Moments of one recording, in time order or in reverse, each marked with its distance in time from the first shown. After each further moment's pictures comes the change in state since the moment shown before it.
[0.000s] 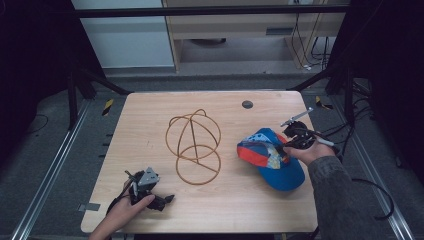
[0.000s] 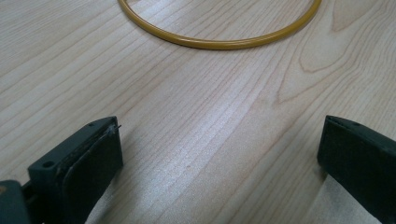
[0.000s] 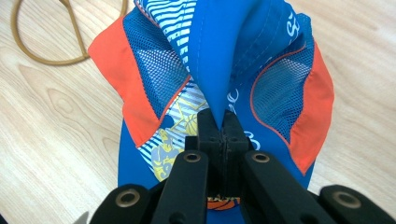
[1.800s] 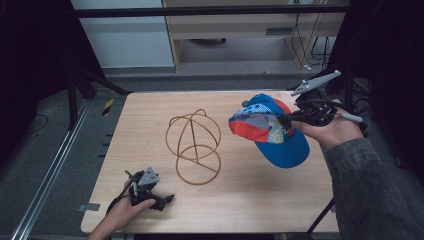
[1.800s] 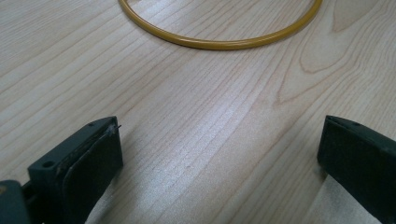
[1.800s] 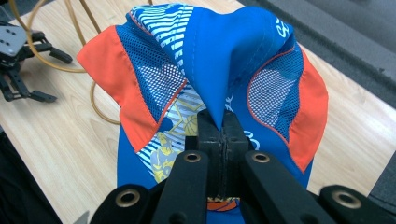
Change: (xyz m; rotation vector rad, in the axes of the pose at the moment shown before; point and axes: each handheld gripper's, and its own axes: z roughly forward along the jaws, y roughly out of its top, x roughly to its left) left arm 0.000 0.000 0.000 -0.001 0.002 -0.003; right arm 0.048 0.054 -0.126 -0.222 -0.037 -0.186
